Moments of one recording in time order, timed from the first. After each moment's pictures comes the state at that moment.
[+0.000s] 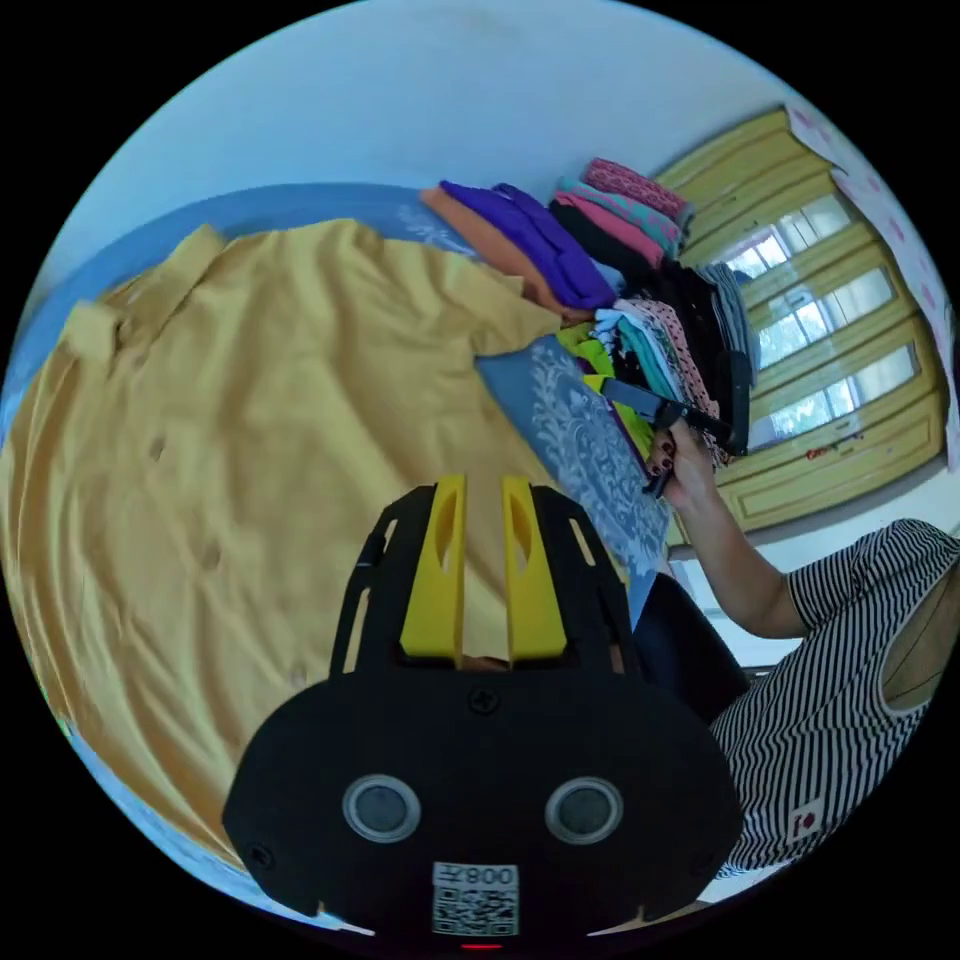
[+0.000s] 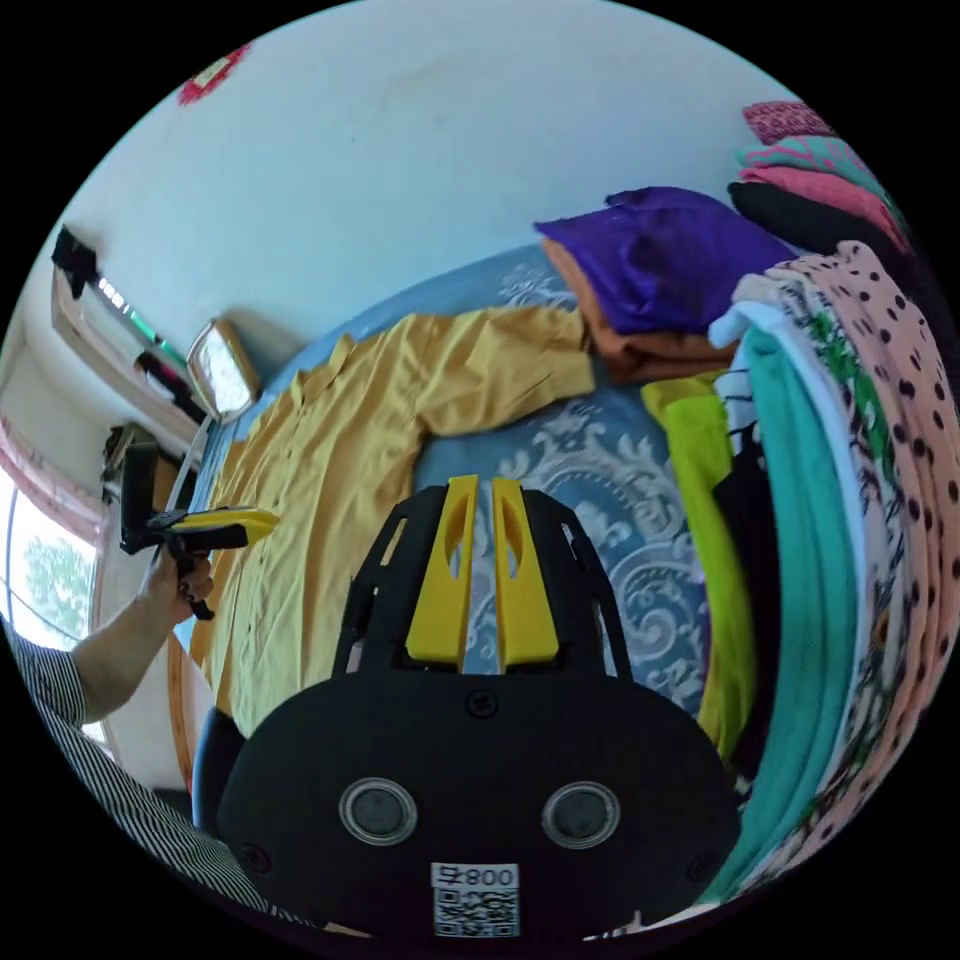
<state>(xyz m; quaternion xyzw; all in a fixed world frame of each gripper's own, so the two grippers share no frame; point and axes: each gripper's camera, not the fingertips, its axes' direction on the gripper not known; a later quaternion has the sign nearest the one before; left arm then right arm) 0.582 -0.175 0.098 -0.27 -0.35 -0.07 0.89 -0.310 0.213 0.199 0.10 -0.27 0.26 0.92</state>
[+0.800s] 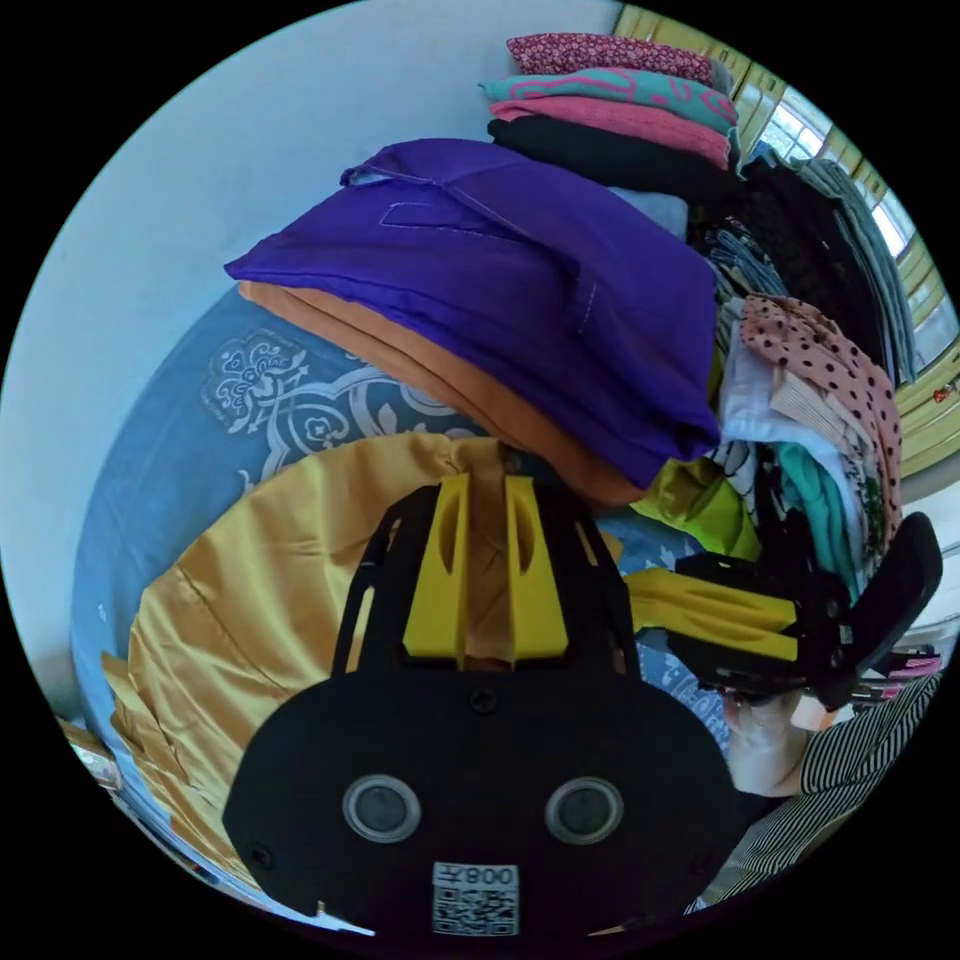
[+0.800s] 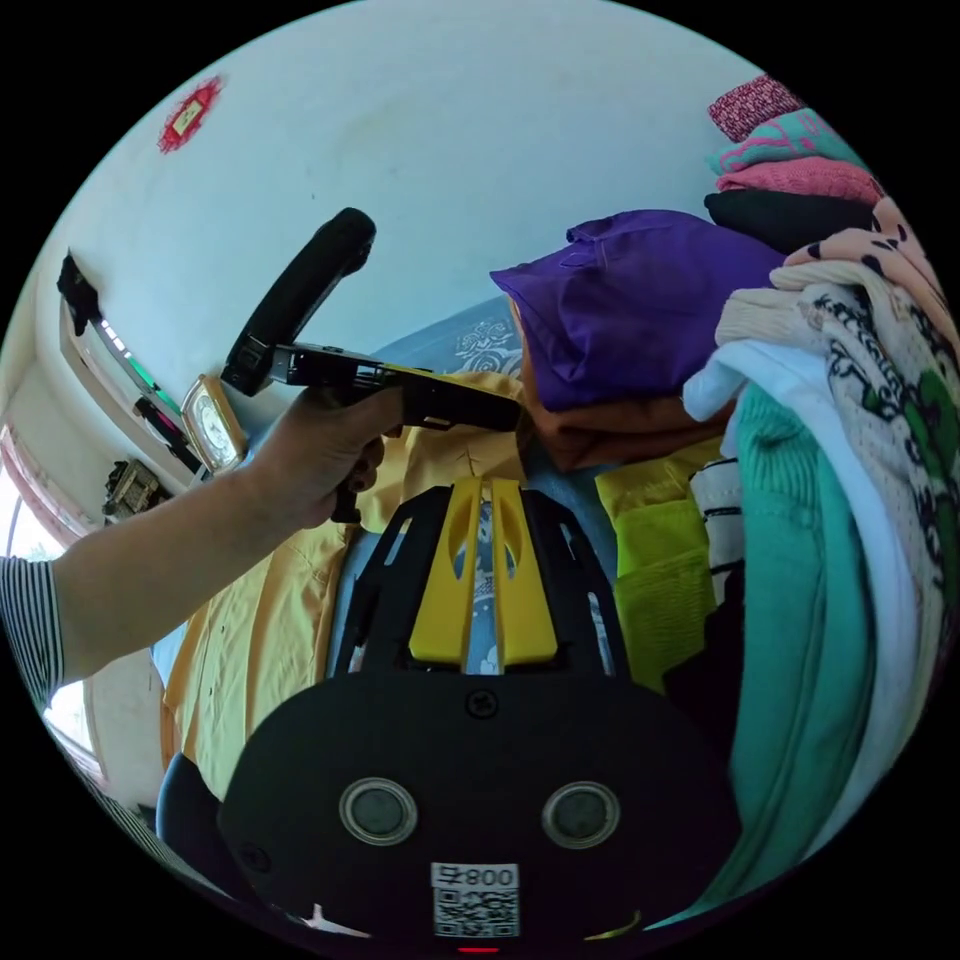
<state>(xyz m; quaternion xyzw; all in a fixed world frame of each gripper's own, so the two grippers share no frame) 0.591 -0.430 0.445 -0.40 -0.46 0.06 0.79 -0.263 0.313 0.326 0.17 -0.28 0.27 0.91</state>
